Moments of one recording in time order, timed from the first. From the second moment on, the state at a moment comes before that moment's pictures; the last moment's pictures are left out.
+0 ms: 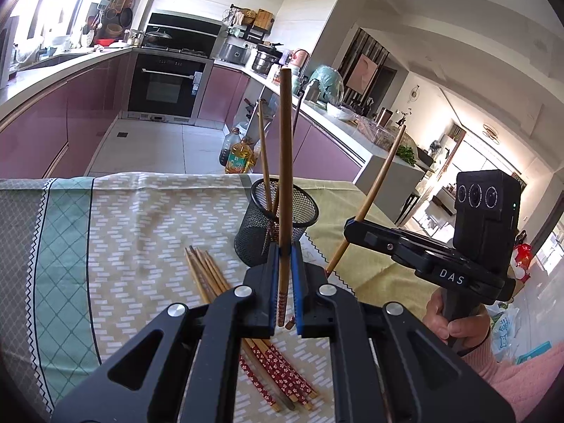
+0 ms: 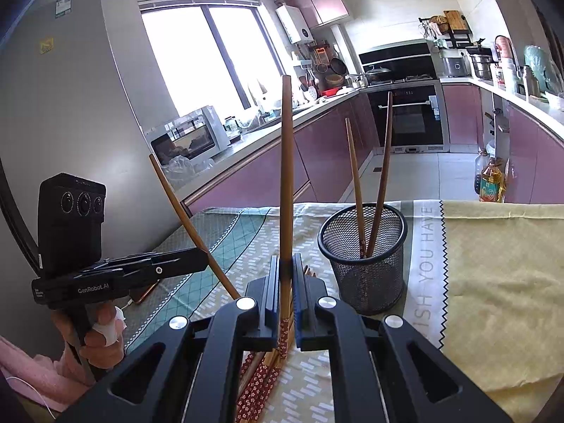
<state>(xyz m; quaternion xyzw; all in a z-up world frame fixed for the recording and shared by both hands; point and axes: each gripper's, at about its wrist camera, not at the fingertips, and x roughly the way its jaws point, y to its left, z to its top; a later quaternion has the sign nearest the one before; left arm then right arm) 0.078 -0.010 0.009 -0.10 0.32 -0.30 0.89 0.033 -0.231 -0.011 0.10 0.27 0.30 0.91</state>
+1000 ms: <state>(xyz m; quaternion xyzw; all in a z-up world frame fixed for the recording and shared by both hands) 0.110 -0.040 0.064 -0.08 0.25 -0.31 0.91 0.051 -0.255 0.040 0.08 0.20 0.26 0.94</state>
